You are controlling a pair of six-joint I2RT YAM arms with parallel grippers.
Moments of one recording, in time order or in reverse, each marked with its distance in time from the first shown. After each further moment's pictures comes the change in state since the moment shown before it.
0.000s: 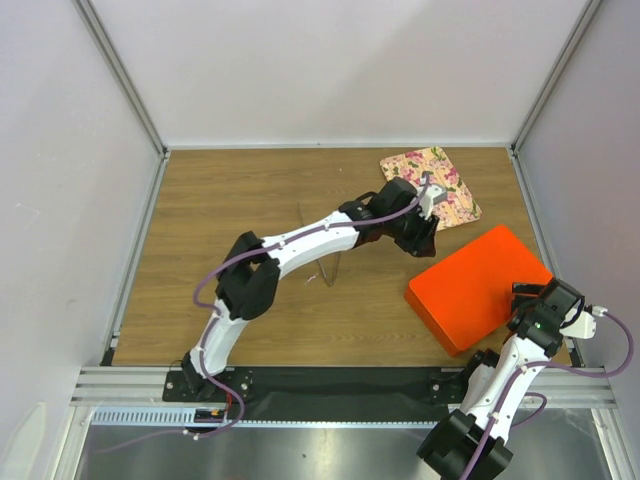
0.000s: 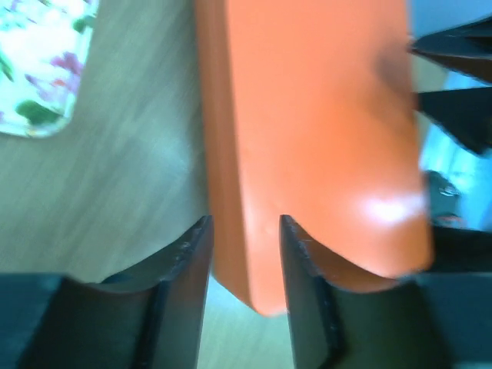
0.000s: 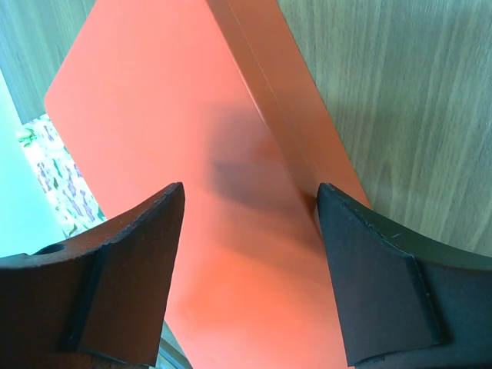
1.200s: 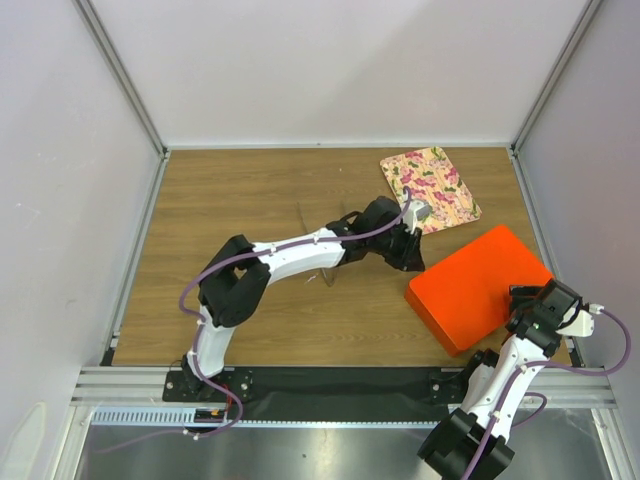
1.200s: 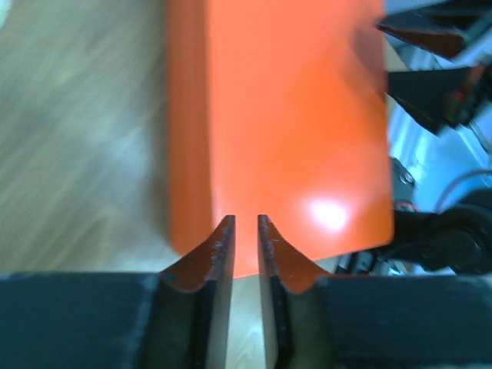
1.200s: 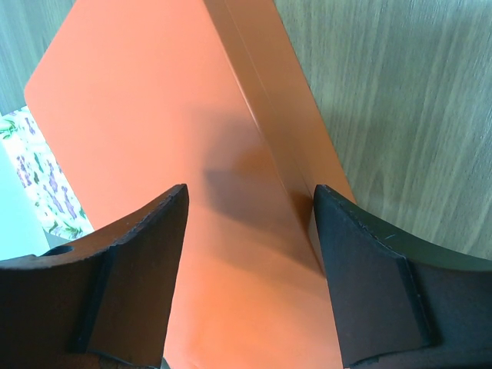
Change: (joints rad) left arm -0.008 -0.176 -0.389 0.277 0.049 -0.200; right arm 0.002 0.003 -0.028 0.031 -0.005 -0.053
